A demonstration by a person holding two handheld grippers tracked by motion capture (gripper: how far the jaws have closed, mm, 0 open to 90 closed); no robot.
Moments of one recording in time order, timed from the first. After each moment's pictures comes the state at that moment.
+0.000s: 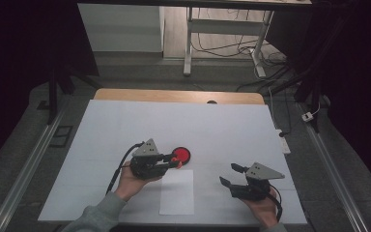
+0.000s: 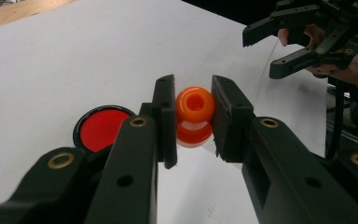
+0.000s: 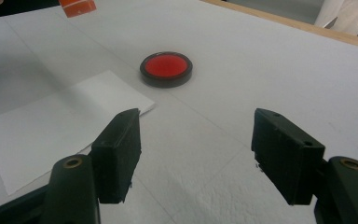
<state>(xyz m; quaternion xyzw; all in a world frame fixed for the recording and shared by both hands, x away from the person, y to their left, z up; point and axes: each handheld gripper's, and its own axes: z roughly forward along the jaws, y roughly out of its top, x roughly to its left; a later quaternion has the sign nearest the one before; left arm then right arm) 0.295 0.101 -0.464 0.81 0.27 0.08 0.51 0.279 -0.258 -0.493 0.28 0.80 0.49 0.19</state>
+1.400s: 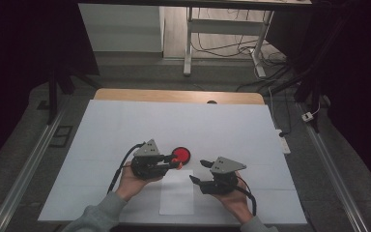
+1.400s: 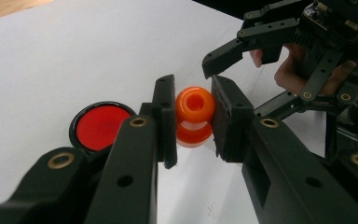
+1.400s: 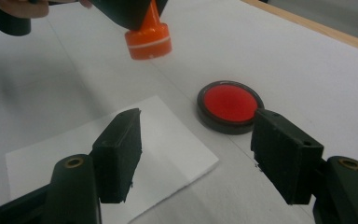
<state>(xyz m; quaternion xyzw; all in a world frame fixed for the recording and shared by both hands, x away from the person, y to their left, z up) 0.296 0.099 -0.468 0.81 0.27 0.07 0.51 0.292 -0.172 -0.494 0.22 0.83 0.48 0.16</state>
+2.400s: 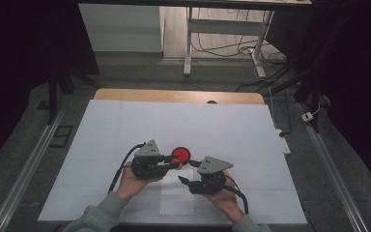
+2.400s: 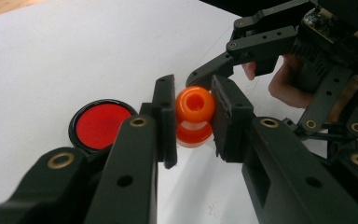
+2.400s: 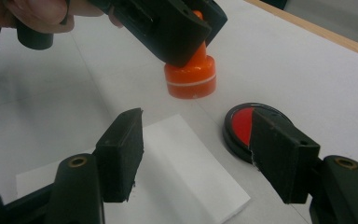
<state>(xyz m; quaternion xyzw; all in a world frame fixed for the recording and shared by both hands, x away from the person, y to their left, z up) 0.297 0.098 -0.470 0.82 0.28 0.07 0.51 0.292 -0.140 -0.494 0.19 0.84 0.48 0.15</state>
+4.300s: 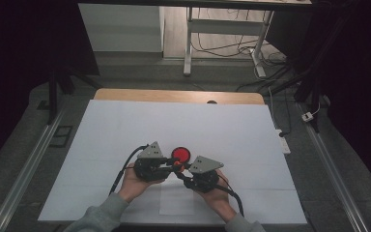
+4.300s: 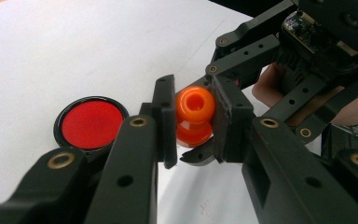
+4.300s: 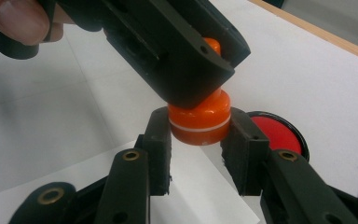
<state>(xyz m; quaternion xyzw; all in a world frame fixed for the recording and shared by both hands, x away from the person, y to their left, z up) 0.295 0.092 -0.473 0.82 0.27 0.06 0.50 0.295 -0.120 -0.499 0.18 0.85 0.47 0.17</state>
